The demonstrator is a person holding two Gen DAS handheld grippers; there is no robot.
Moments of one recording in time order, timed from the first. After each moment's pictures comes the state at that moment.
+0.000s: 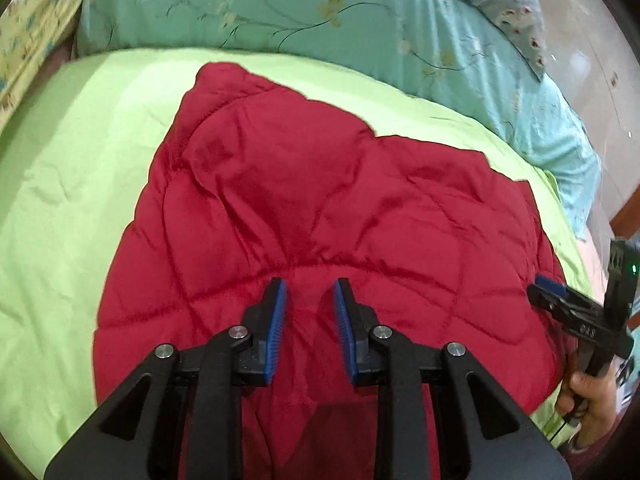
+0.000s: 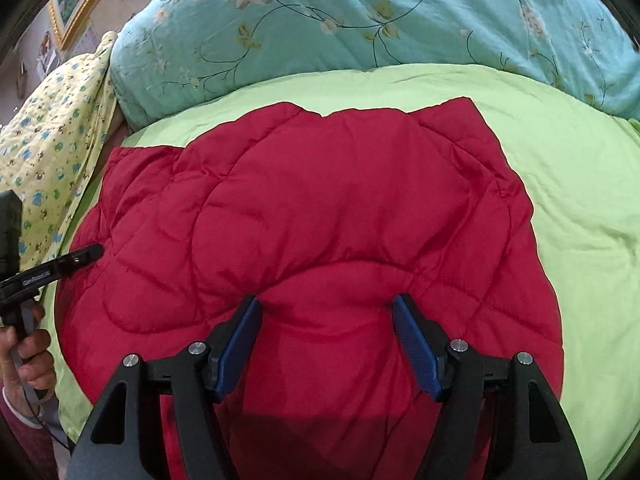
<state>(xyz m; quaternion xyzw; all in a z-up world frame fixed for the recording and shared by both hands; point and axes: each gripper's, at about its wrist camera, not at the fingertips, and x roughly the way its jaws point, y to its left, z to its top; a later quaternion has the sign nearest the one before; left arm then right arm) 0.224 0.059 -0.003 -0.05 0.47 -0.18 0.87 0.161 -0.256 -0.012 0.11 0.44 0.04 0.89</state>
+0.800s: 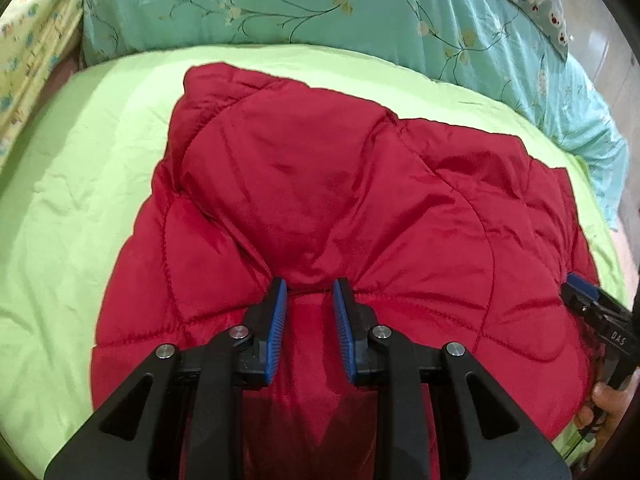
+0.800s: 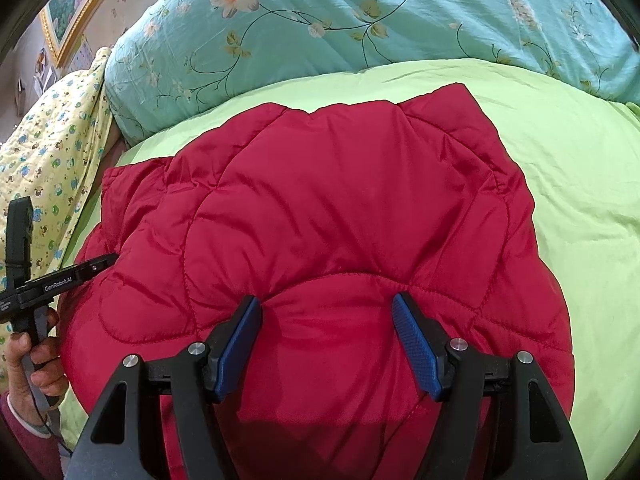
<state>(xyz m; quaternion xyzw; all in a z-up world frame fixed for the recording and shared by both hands) 0.229 0.033 -0.009 0.01 0.47 -0.12 0.87 0.159 -0.263 -0.022 0.13 0.42 0.04 0.90</state>
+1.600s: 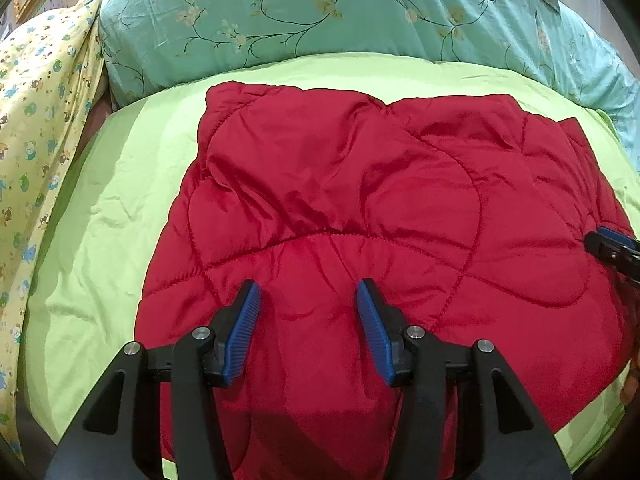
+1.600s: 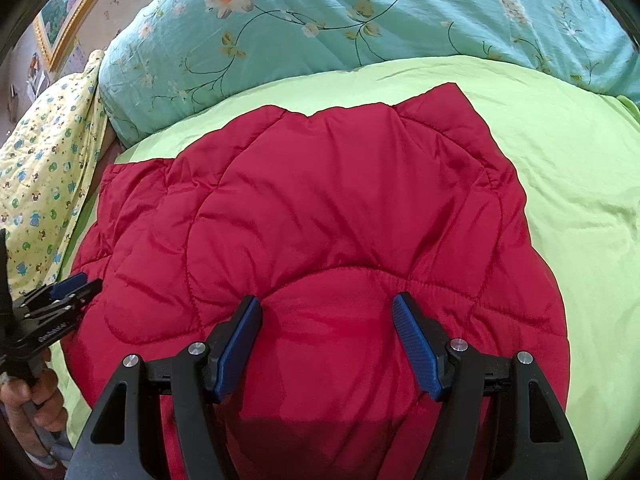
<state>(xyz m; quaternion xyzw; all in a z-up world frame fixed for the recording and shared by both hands) 0.185 0.015 -0.006 0.11 0.44 -0.06 0.89 0.151 -0.261 -0.011 0.14 0.43 0.03 0.89</state>
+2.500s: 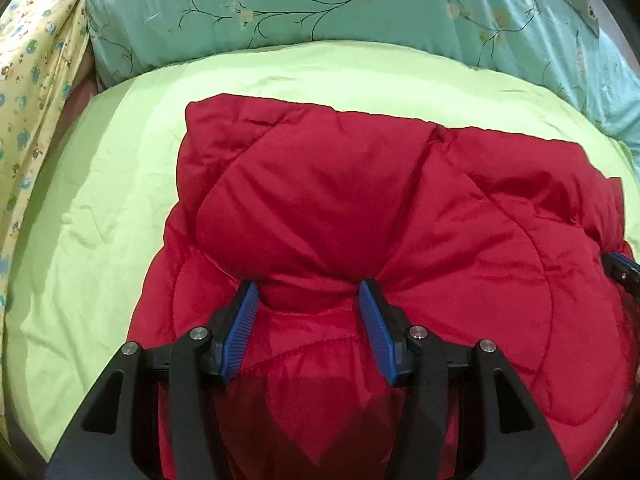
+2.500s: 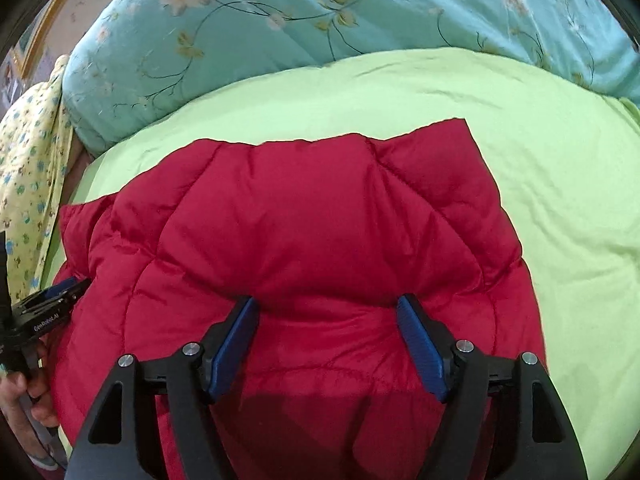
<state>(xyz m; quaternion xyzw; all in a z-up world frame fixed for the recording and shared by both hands) 0.263 0.015 -0.024 0.07 0.48 -0.05 0.88 0.220 -0.285 -0.024 0.14 0.46 -0.01 0.88</state>
